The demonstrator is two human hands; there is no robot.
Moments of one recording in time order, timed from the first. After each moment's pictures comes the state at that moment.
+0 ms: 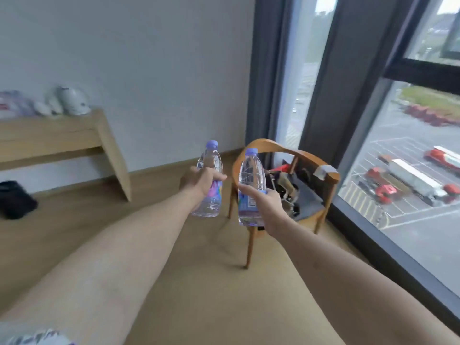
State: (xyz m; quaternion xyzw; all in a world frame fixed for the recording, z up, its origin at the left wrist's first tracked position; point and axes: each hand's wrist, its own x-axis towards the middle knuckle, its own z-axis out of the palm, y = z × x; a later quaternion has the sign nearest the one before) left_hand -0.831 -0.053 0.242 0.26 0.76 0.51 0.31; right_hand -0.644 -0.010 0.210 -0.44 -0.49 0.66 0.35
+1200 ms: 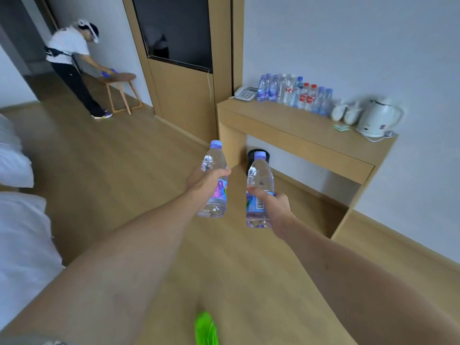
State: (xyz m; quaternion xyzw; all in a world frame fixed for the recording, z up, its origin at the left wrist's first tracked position) left_hand -1.490 -0.373 0.258 -0.22 0.77 0.60 0.00; right_hand -1.460 -0.186 0.216 -0.16 -0.64 0.74 -0.11
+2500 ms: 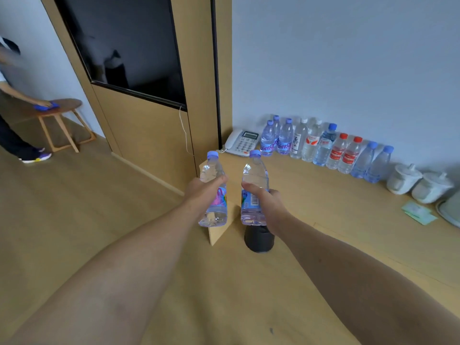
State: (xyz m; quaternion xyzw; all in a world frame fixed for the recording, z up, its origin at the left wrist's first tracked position) left_hand -2.260 -0.454 0.234 -0.16 0.77 0.61 0.05; right_hand -2.222 -0.278 0.220 -0.21 -0.62 0.75 -0.05
